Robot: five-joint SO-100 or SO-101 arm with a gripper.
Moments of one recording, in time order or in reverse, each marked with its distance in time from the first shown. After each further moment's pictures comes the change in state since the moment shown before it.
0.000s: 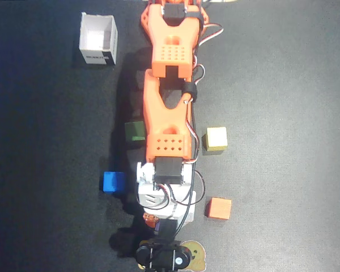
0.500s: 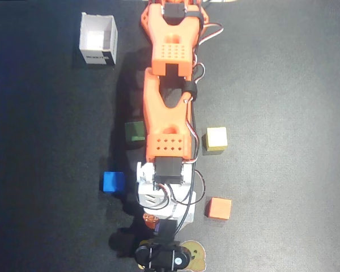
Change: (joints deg) arm 0.0 0.6 2.8 -2.0 0.4
